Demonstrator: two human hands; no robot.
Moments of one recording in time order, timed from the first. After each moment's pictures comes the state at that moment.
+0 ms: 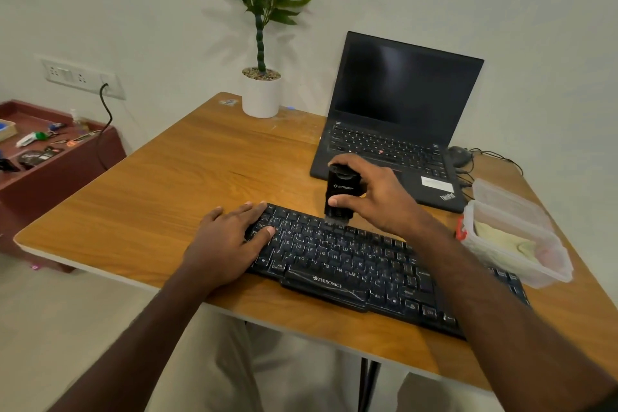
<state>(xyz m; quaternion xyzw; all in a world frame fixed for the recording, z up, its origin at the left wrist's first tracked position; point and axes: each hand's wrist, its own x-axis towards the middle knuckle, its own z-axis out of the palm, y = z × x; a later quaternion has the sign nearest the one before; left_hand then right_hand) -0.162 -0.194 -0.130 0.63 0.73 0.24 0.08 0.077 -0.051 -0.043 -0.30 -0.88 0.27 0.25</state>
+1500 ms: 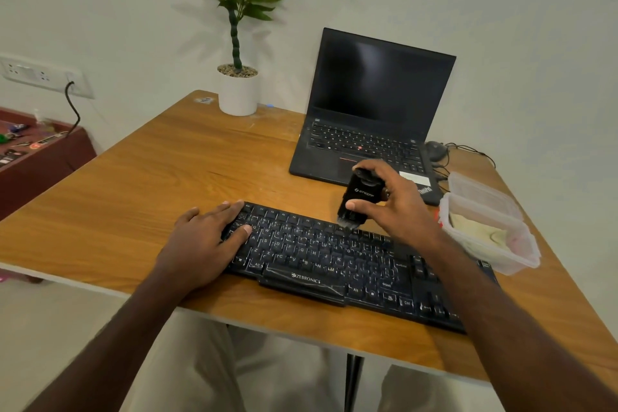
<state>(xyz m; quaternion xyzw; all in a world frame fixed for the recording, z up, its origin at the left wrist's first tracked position) -0.161 -0.195 -0.127 0.63 0.73 0.24 0.09 0.133 -0.061 -0.050 -0.36 -0.83 0.28 0.32</state>
